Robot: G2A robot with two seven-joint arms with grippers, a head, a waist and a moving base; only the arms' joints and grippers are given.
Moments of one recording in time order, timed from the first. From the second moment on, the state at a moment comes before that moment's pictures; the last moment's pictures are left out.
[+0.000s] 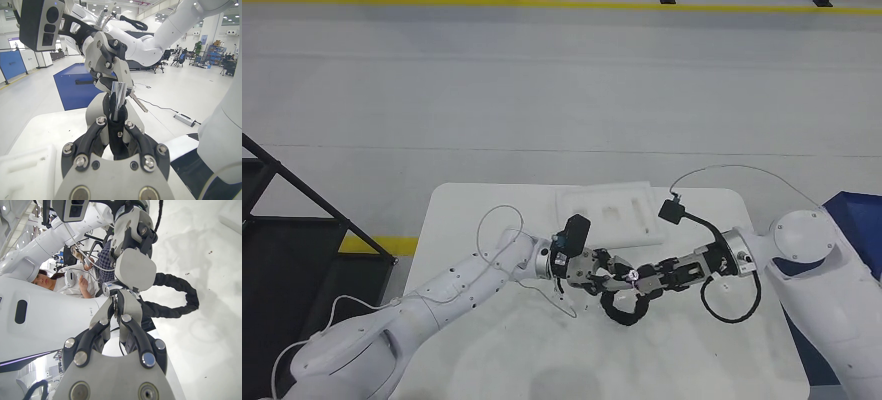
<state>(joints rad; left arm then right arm) 0.70 -1.13 -0.37 -1.19 1.24 -1.01 0.81 -1.01 -0.94 1.15 -1.69 0.33 -0.14 1.54</state>
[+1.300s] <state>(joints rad) 0.76 -1.08 -0.53 -1.26 1.41 -0.96 0.62 -1.07 -0.88 1.25 -2.01 -0.12 -0.05 1.35</state>
